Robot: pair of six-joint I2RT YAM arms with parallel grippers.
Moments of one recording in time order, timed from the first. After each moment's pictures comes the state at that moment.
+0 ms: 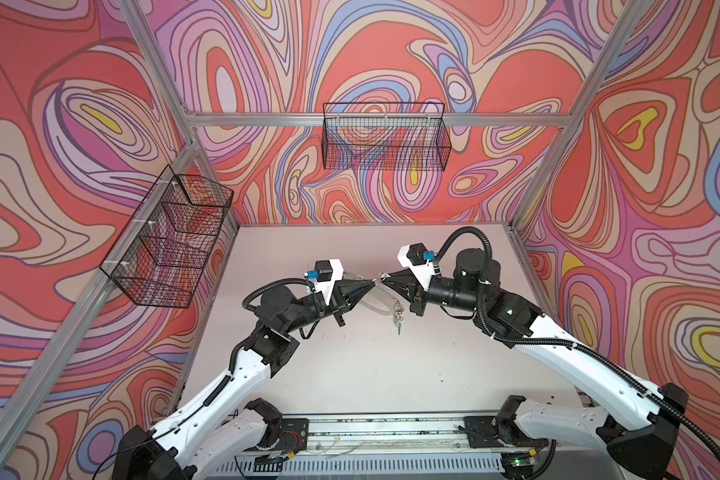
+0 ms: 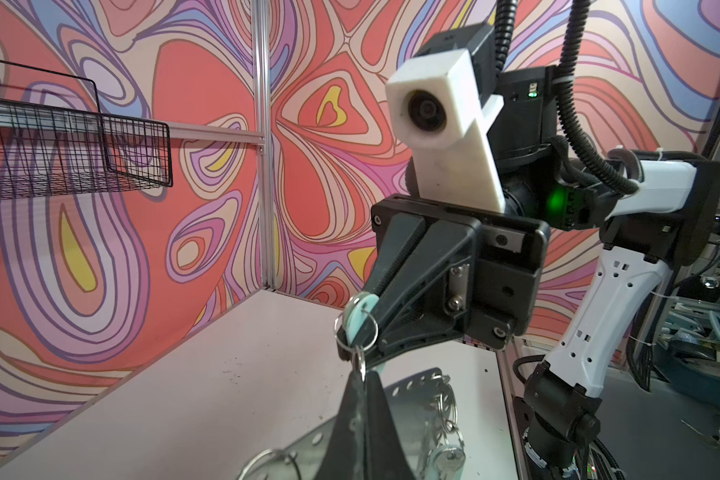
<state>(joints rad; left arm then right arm) -0.54 0.94 0.67 0.50 0.66 -0.20 0.74 1.15 1.14 -0.19 -0.41 -0.10</state>
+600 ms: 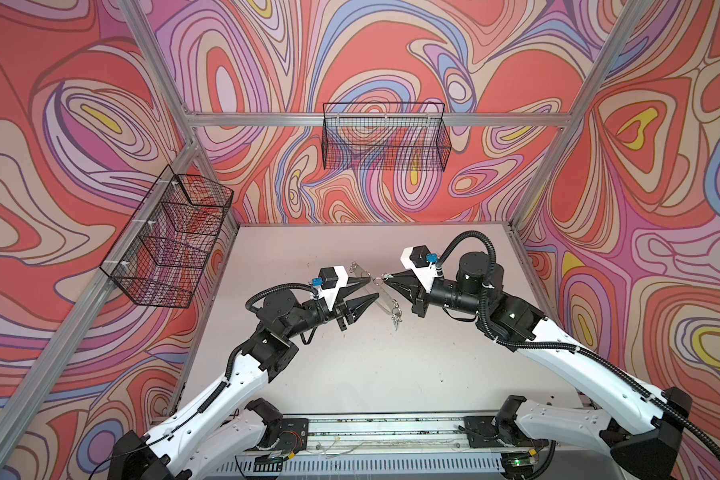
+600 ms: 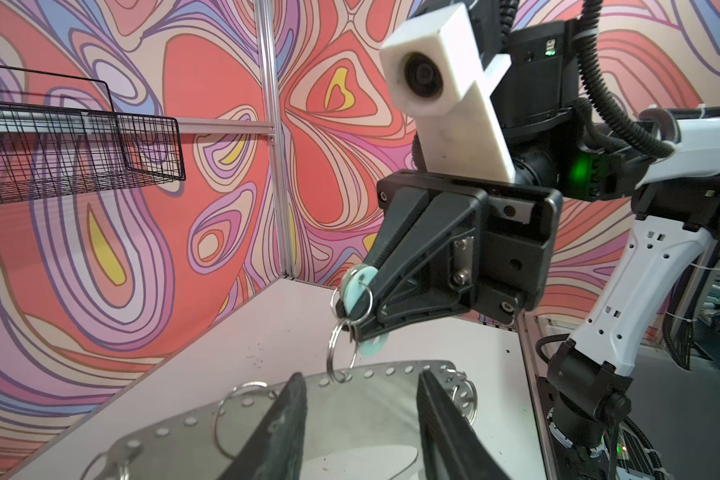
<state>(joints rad) -0.58 0.91 0.66 0.41 0.58 -0.09 0.74 1.13 1.12 -0.18 -0.37 -0.11</state>
